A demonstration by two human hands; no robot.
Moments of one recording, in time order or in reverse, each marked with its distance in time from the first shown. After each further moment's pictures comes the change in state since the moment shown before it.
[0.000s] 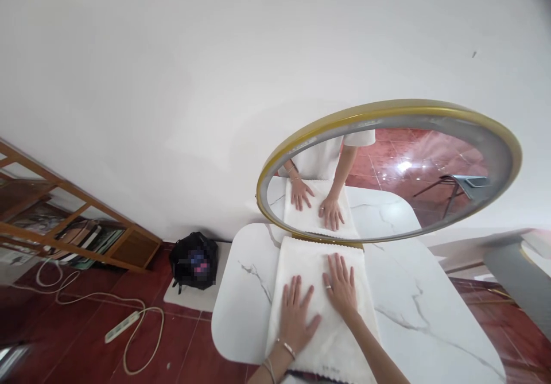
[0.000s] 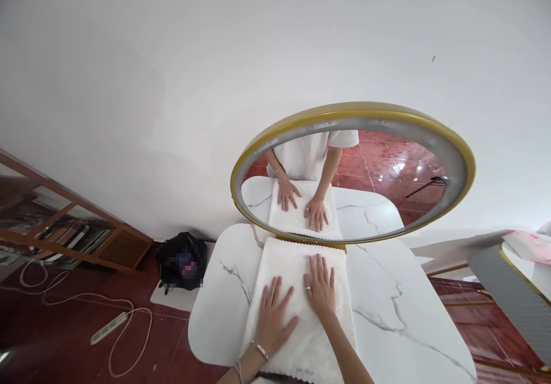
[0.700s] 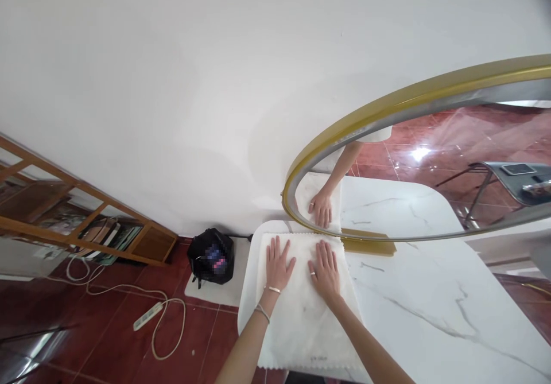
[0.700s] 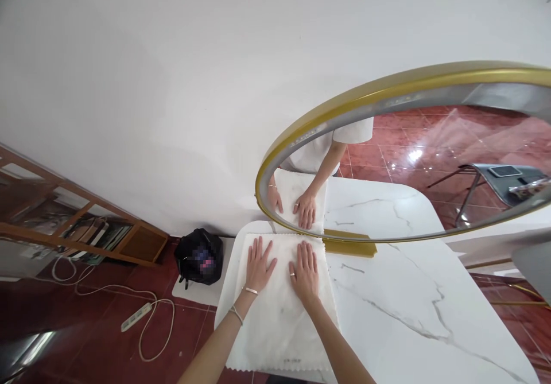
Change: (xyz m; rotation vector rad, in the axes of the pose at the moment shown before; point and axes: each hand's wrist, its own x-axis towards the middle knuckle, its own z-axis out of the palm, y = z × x) left_hand 0.062 -0.140 -0.033 0.116 0.128 -0.188; right_hand 0.040 -0.116 0.030 0.158 0.037 -0.022
